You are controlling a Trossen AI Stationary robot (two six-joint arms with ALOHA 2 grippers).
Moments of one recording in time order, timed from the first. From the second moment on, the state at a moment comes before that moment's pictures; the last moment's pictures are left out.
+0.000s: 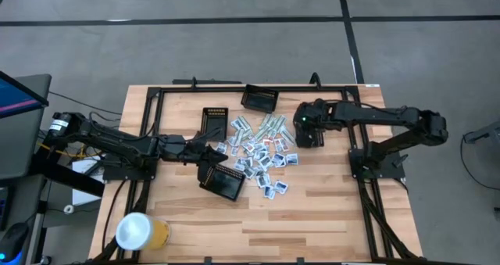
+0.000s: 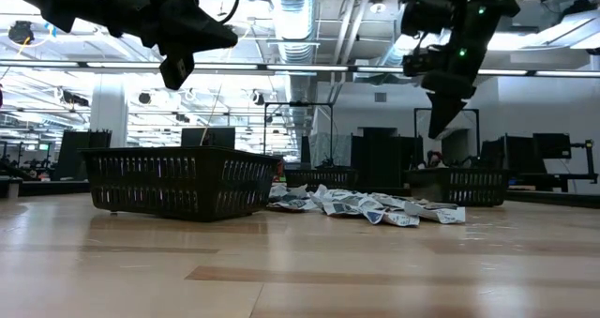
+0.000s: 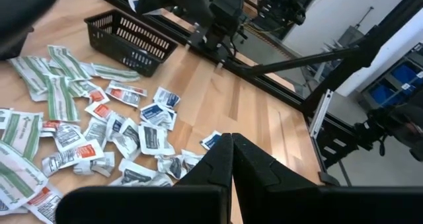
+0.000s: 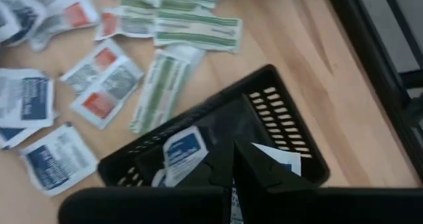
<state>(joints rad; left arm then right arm) -0.18 0.91 0.44 0.39 -0.16 -0.50 -0.29 1.30 0.89 -0.77 0.32 0.12</state>
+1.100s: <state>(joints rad) -0.13 0.91 0.44 0.40 -0.40 -0.45 -0.36 1.30 0.89 -0.55 0.15 -0.44</state>
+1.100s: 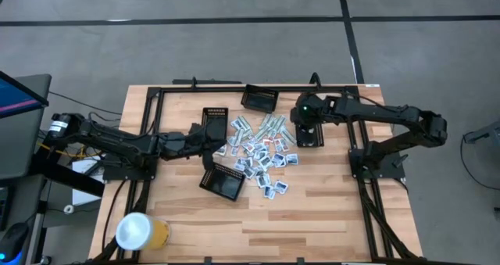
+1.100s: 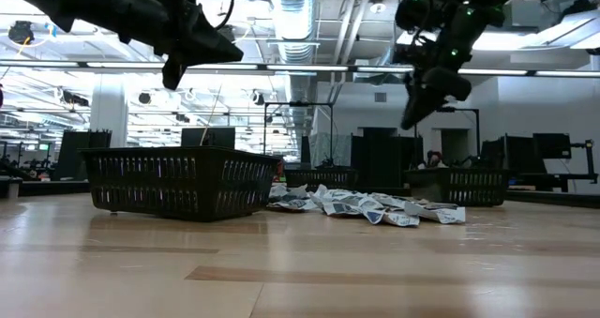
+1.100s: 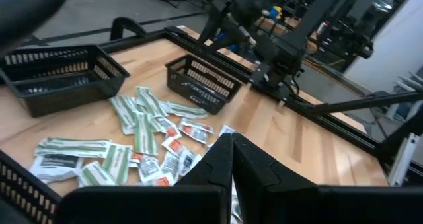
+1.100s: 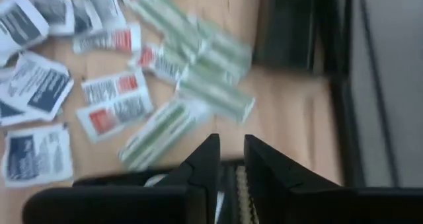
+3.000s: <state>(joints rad) -0.16 1.03 0.44 0.33 -0.15 -0.22 0.13 1.62 0.89 -0.66 0.21 0.07</state>
